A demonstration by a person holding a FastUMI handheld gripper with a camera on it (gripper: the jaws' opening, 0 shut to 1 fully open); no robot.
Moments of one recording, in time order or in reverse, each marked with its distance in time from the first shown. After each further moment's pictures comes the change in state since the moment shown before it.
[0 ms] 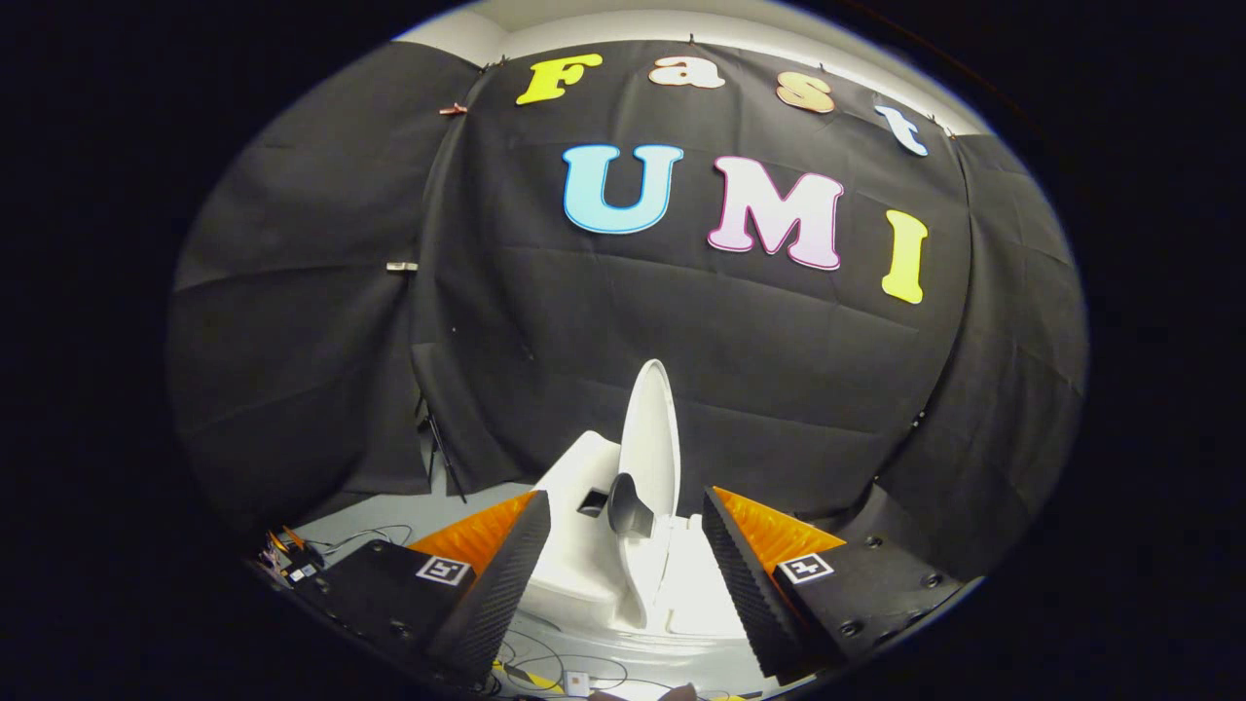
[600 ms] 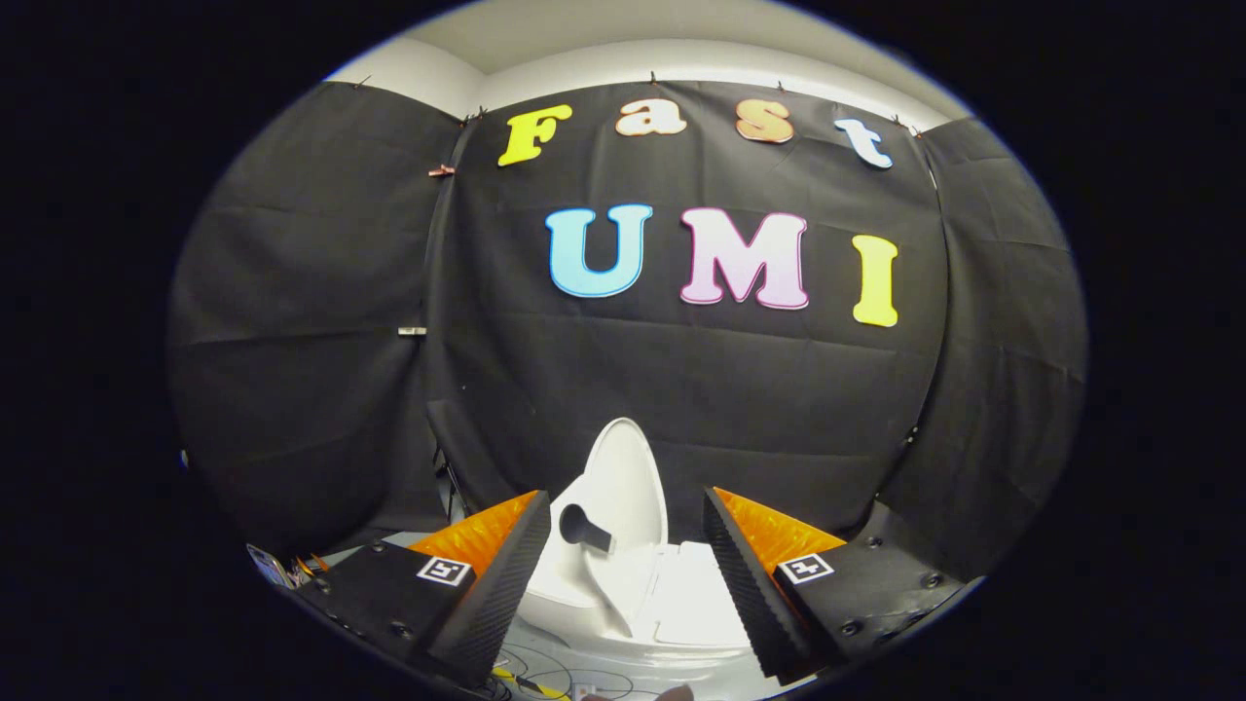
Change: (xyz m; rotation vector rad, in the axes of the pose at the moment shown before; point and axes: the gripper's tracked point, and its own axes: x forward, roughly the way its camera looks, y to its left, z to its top) arm -0.079 -0.071 0.057 0.067 -0.144 0.019
